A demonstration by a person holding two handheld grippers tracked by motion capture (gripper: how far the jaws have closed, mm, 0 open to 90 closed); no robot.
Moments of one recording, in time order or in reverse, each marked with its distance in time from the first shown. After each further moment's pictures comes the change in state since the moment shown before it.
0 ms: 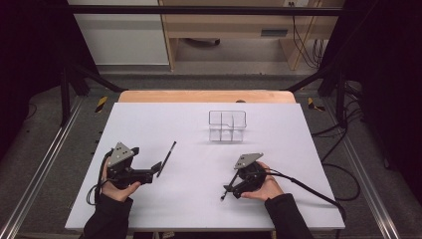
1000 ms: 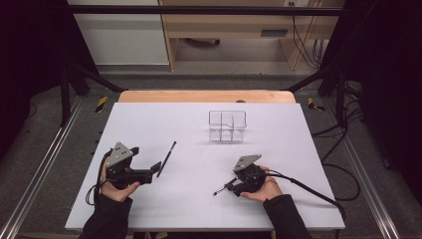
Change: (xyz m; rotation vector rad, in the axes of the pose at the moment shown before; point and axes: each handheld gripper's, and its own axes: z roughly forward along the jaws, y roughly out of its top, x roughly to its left) left arm 0.000 0.001 -0.003 -0.012 -0.008 -0.001; right arm 0.003 -0.003 0.002 0.046 -0.014 0.008
